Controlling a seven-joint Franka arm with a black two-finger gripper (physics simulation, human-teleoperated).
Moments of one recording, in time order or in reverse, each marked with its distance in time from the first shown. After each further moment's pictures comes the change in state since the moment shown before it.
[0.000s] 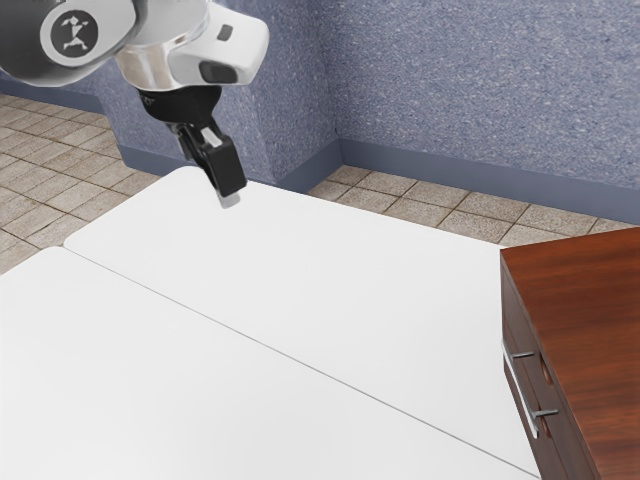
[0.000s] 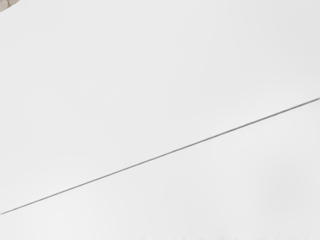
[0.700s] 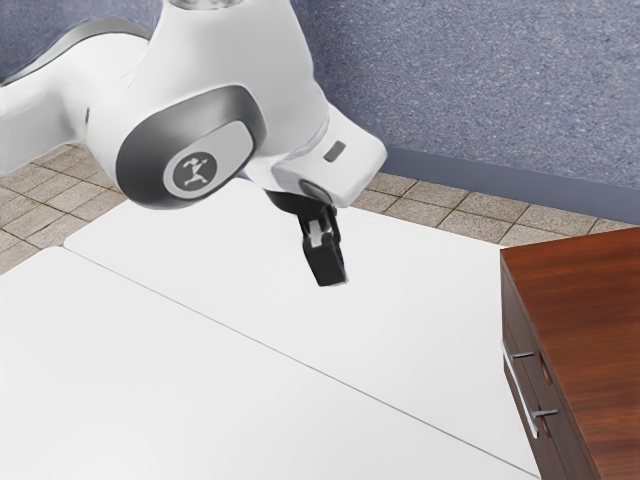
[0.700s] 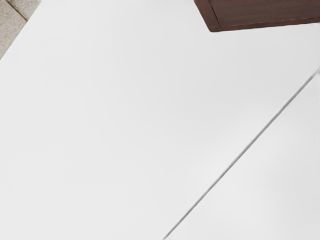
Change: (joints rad) arm 0.310 -0.006 -0.415 -0.297 -0.105 0.391 0.301
